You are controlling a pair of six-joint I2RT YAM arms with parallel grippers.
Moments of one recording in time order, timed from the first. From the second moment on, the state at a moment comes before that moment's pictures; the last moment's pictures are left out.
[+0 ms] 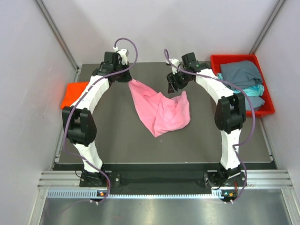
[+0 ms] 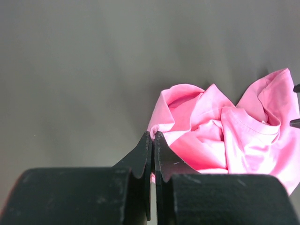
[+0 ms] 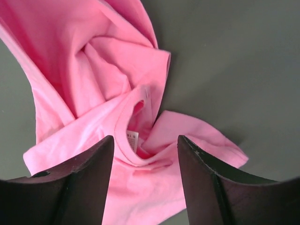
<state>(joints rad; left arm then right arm) -0.21 1.85 1.68 -0.49 0.22 -0.14 0.37 2.11 1.92 -0.76 -0.48 -0.26</state>
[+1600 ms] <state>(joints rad) -0.13 1.79 1.69 -0.58 0.23 -0.10 0.32 1.54 1.73 -0.90 -0.51 -0.48</state>
